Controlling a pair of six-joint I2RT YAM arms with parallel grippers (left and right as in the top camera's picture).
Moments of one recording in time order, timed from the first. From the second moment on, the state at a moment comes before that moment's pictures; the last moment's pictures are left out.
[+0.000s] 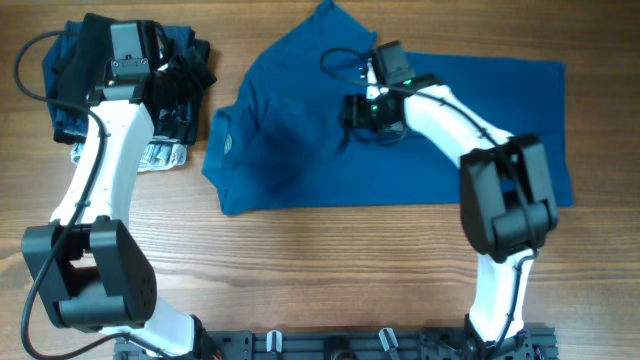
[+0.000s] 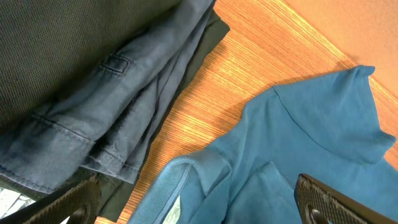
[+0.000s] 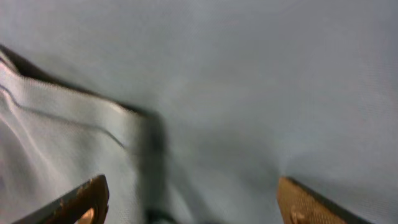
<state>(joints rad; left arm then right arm) 0.05 1.76 1.41 -0.58 0.07 -0.52 0.32 2.13 1.53 -0.60 -0.20 0.34</state>
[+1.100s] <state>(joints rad) -0.02 1.76 1.41 -0.58 0.20 -0.47 -0.45 1.61 1.65 -1.10 -0.12 0.13</state>
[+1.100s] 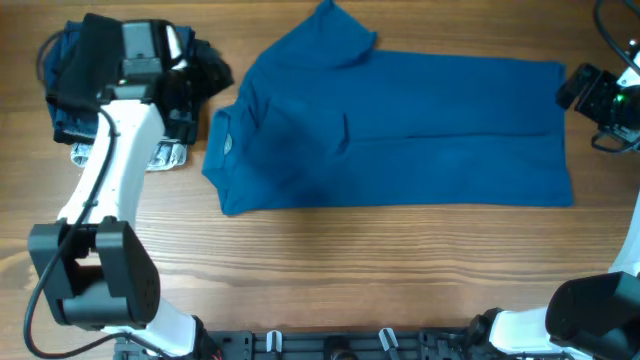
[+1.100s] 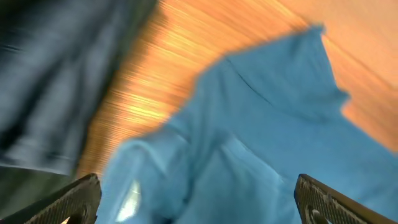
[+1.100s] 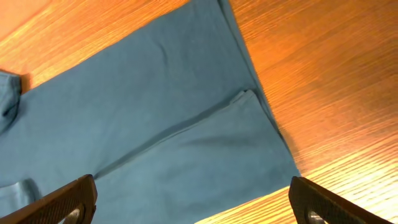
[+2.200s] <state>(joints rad) -0.31 2.06 1.94 -0.53 0.02 -0.31 -0.47 1.61 1.65 -1.10 -0.10 0.13</state>
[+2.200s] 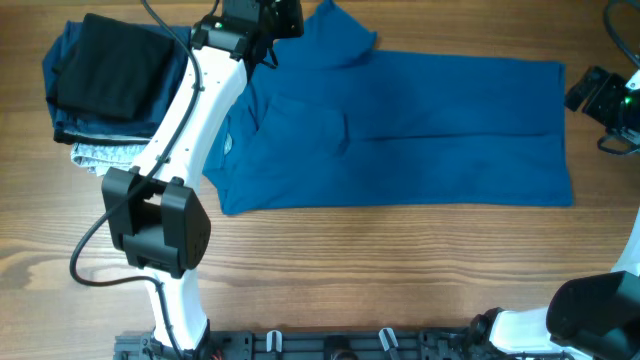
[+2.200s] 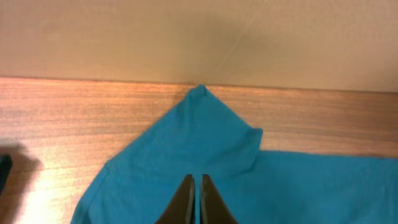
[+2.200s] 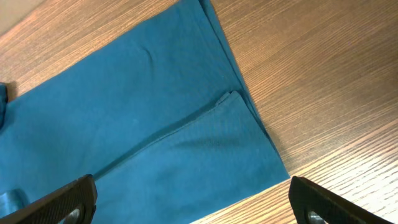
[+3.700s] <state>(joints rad) -0.37 2.44 1.99 -0.78 -0.27 -0.25 -0.47 1.62 1.65 -1.10 -0.10 0.13</state>
